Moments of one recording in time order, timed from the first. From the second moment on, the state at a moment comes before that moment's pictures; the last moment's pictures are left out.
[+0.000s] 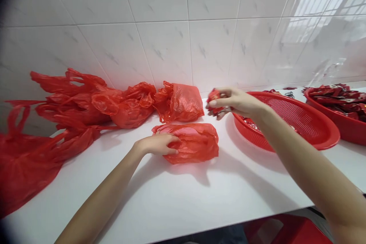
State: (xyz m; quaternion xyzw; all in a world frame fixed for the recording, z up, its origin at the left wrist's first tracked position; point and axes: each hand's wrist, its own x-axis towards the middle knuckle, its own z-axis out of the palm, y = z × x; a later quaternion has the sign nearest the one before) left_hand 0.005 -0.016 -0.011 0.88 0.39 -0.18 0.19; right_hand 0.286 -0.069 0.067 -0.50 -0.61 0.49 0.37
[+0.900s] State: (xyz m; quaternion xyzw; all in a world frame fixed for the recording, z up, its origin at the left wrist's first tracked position) left_hand -0.019 -0.044 0.016 0.88 0.43 -0.16 0.14; right_hand 0.176 -0.052 0.000 -0.56 -0.80 0.15 -0.15
